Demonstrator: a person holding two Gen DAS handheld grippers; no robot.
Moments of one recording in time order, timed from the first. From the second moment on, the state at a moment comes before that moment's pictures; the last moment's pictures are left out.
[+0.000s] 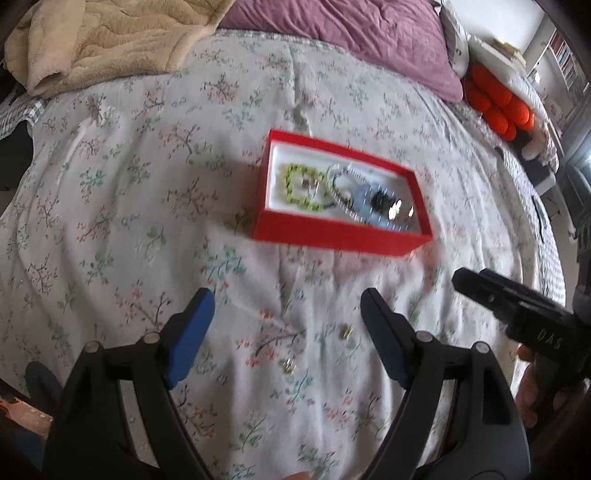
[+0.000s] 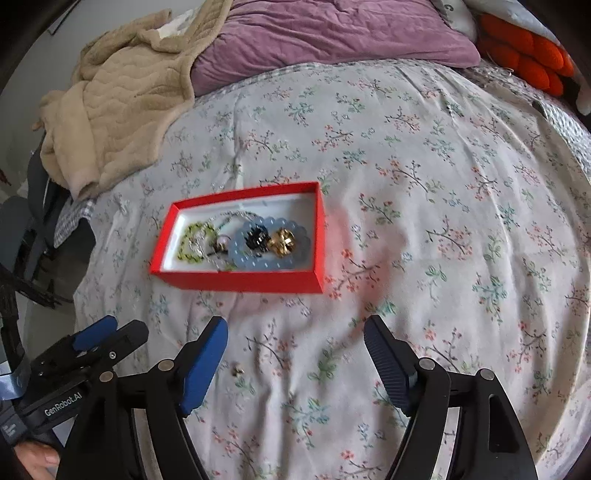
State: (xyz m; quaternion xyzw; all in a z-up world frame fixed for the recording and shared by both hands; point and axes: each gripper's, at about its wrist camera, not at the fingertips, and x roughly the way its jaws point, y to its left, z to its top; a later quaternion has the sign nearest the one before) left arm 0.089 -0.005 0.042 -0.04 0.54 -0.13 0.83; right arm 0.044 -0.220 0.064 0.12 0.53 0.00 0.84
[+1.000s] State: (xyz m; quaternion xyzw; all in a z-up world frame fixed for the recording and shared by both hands) left arm 0.069 -0.014 -0.009 -0.01 0.63 -0.16 0.76; right arm 0.026 -0.213 0.017 0.06 0.60 -0.01 0.79
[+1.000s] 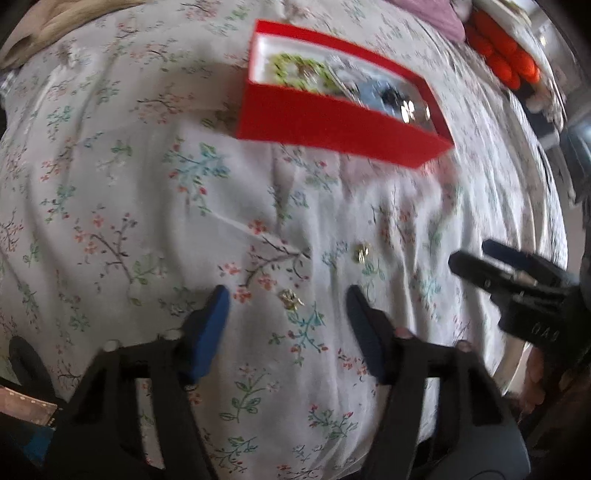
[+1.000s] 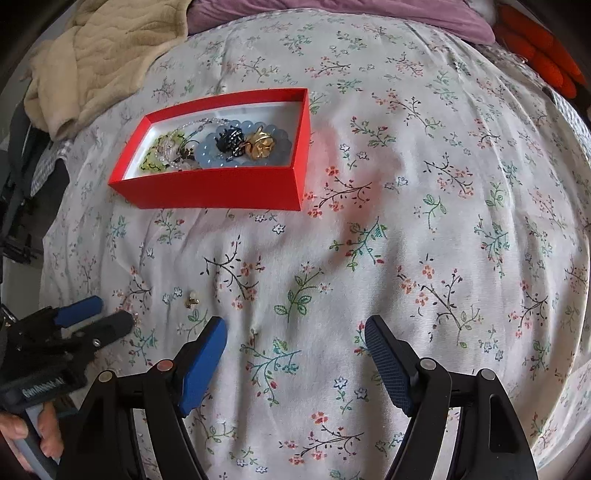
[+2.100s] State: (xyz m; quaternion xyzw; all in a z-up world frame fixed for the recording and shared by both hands) left arm 0.080 -0.030 -0.013 0.03 0.62 -0.14 0.77; right arm 0.043 -0.189 0.000 0.07 0.62 0.00 0.78
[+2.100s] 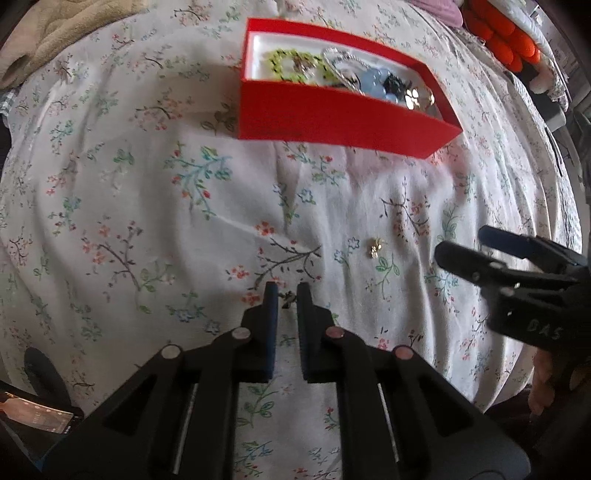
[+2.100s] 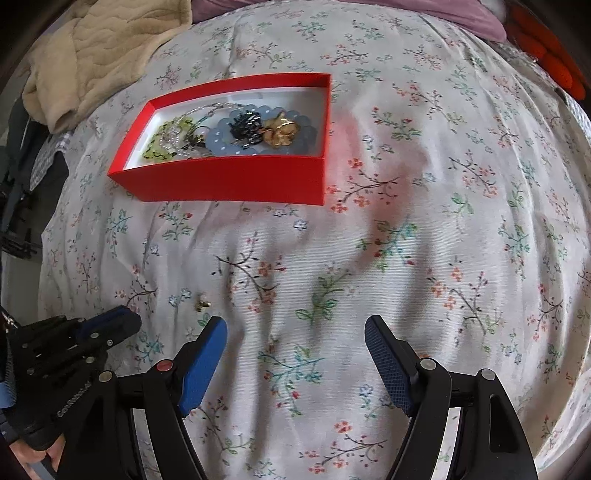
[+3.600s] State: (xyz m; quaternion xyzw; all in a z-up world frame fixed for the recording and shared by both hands) left arm 0.076 0.010 -0.002 0.00 0.61 -0.12 0.78; right arm 0.067 -0.108 -0.014 0.04 0.61 0.06 0.79
